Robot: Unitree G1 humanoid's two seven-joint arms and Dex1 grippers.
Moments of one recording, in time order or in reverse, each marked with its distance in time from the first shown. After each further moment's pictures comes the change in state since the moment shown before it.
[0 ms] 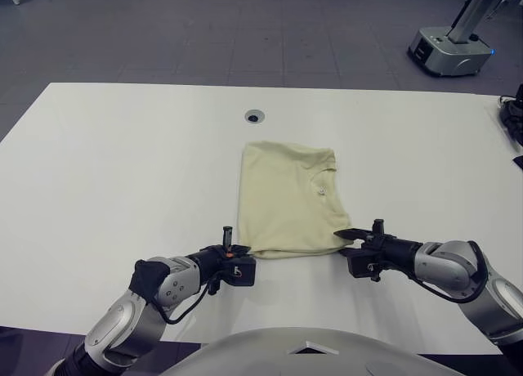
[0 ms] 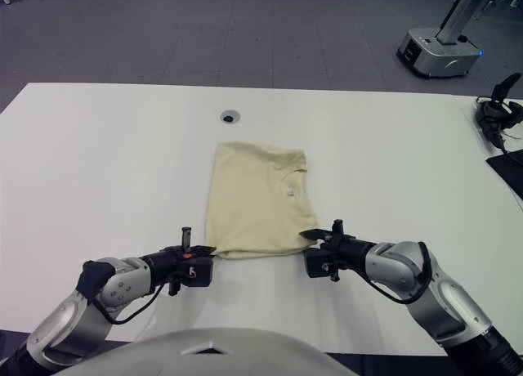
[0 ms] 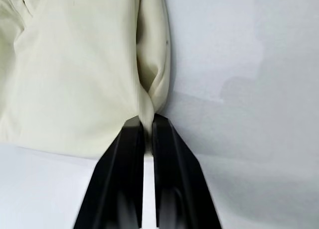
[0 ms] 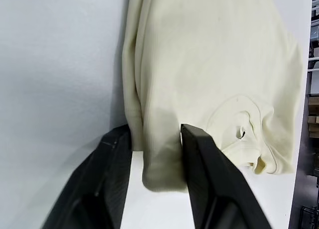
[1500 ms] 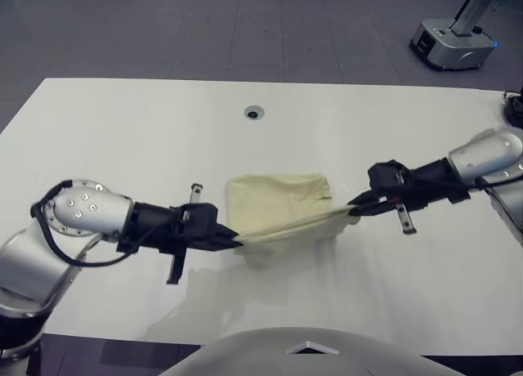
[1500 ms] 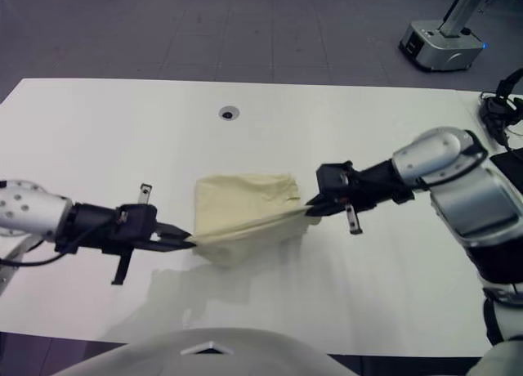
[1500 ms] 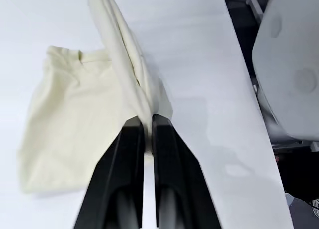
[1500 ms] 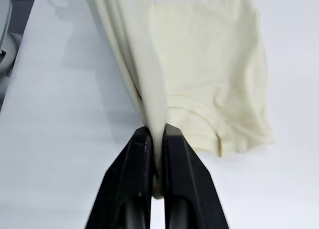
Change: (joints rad) left arm -0.411 0.290 0.485 -0.041 -1.110 0.411 -0.425; right arm -0.788 -0.096 0.062 0.125 0.689 0.754 0.670
